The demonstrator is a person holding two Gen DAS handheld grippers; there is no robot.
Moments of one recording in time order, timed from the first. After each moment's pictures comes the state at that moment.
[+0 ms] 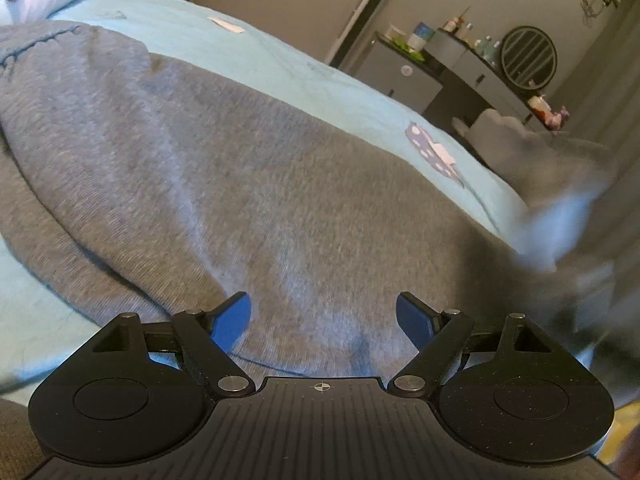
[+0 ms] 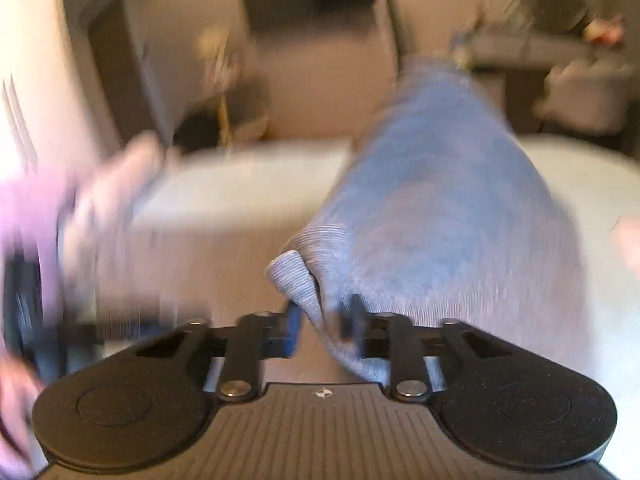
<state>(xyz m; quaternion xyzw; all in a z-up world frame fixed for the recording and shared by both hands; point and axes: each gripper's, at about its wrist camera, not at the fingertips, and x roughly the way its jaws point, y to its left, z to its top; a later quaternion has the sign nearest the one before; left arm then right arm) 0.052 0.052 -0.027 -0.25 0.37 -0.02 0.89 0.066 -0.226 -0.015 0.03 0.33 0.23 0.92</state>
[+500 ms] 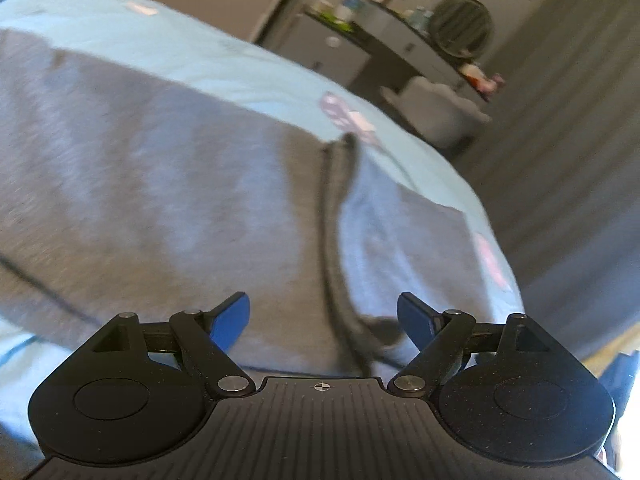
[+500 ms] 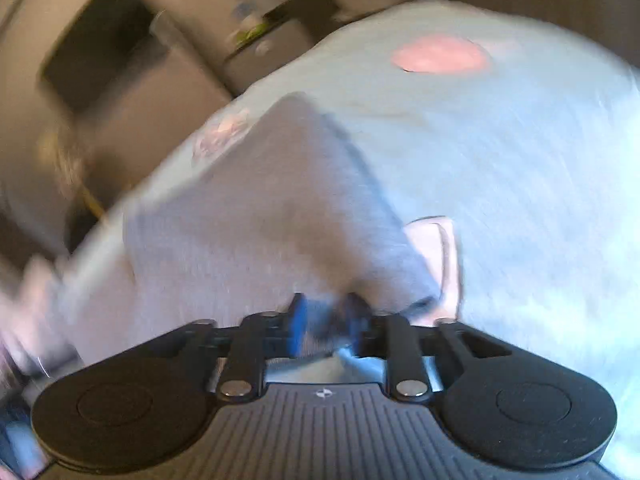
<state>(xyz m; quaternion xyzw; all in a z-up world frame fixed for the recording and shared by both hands) 0.062 0.015 -0.014 -0.24 0.38 -0.15 0.88 0.039 -0.398 -0.083 0.33 0.35 0.03 0.88</state>
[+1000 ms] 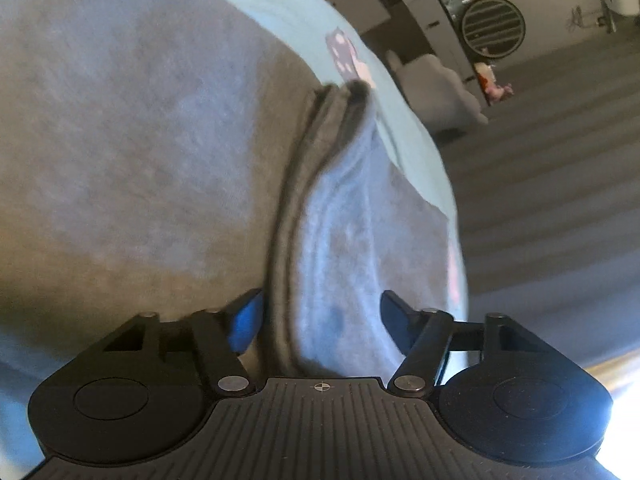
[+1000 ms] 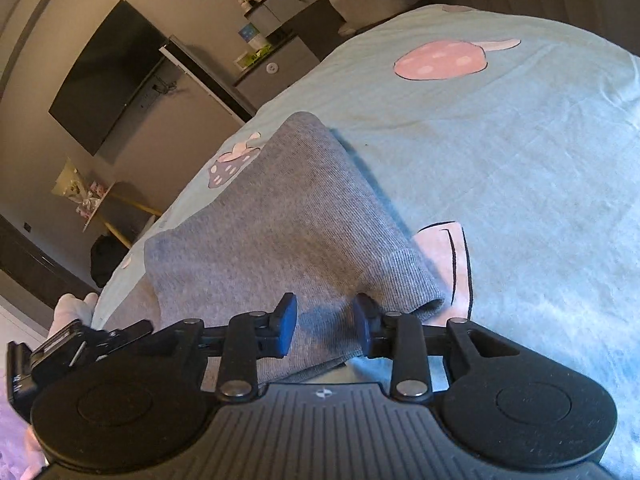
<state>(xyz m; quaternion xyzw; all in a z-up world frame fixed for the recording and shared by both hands) 0.142 -0.009 -0.069 -0.40 0.45 -0.18 0.77 0.044 -0.385 -0.084 0.33 0.33 0.04 0.88</state>
